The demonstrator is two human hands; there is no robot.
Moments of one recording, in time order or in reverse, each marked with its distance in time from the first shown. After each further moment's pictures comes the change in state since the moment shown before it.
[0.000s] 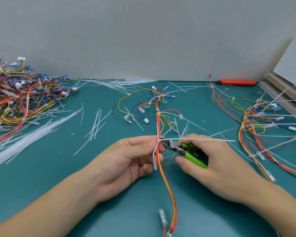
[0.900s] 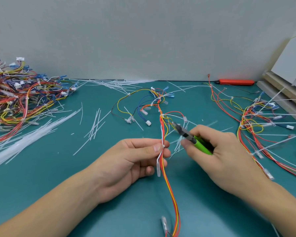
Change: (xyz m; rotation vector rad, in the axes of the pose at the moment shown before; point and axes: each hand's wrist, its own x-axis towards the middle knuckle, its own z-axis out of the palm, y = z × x) left_hand -0.001 -0.002 0.002 0.117 -0.032 -0.011; right_hand -0.001 -0.004 -0.002 0.123 0.226 0.047
